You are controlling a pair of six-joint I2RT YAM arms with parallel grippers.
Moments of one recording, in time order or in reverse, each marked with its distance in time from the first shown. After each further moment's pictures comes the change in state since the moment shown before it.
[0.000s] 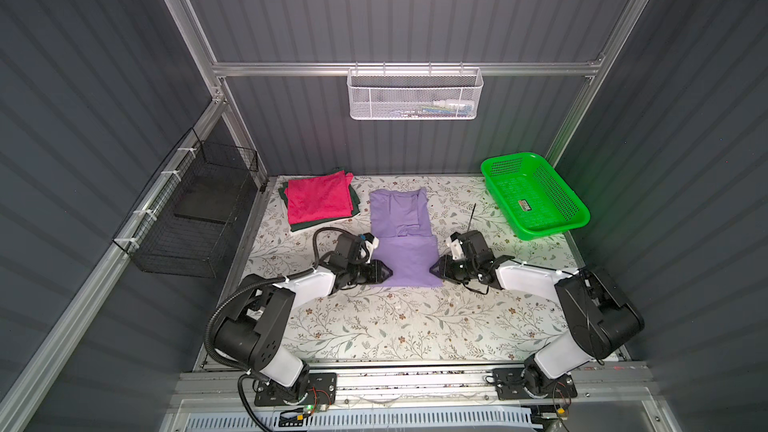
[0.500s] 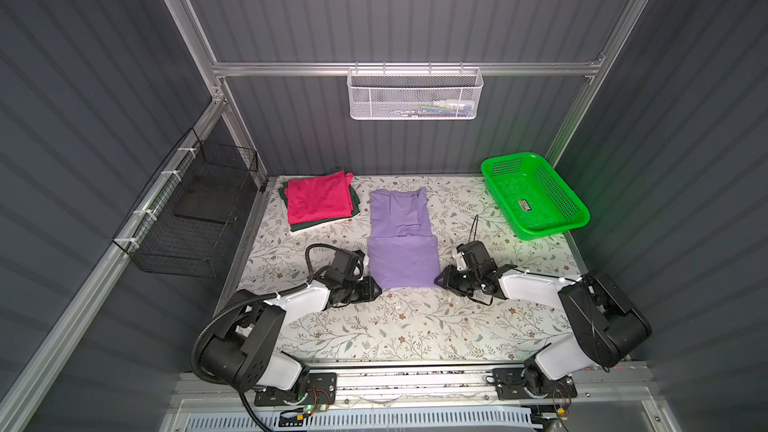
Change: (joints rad) left arm -0.002 -0.162 -0.128 -0.142 -0.191 -0.052; right arm 0.007 -0.041 -0.072 -0.019 0.057 0.075
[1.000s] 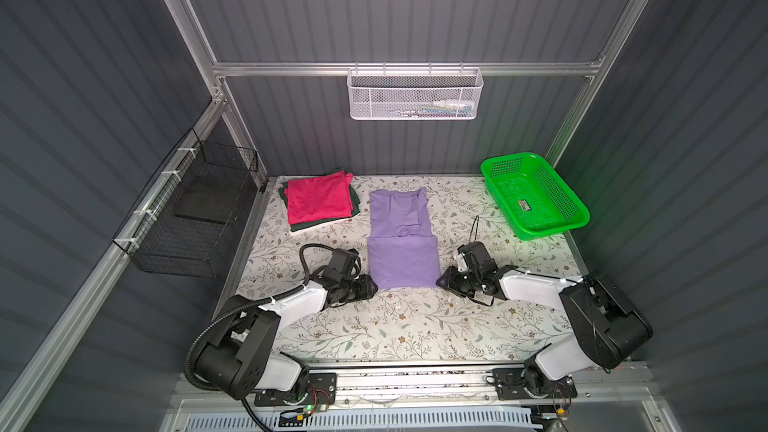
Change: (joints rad) left arm 0.008 0.002 0.013 -0.007 -0.060 -0.031; right arm 0.000 -0.007 -0.008 -0.014 0.002 0.003
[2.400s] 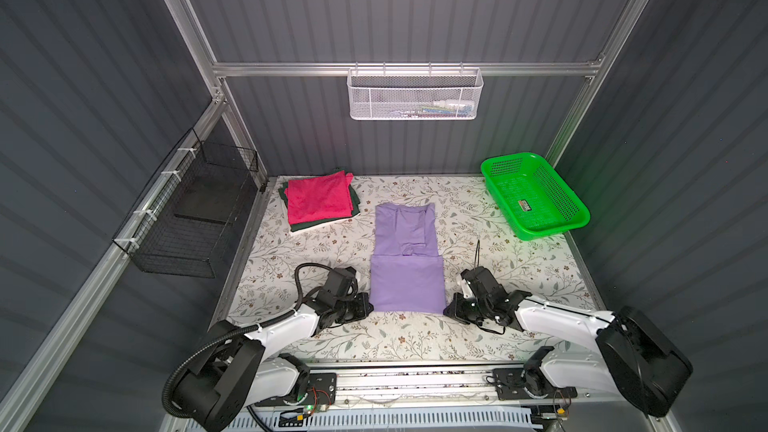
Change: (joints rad) left arm -0.090 -0.208 -0.219 0.032 0.047 -0.134; right arm 0.159 -0.312 -0.240 -0.089 0.012 0.114
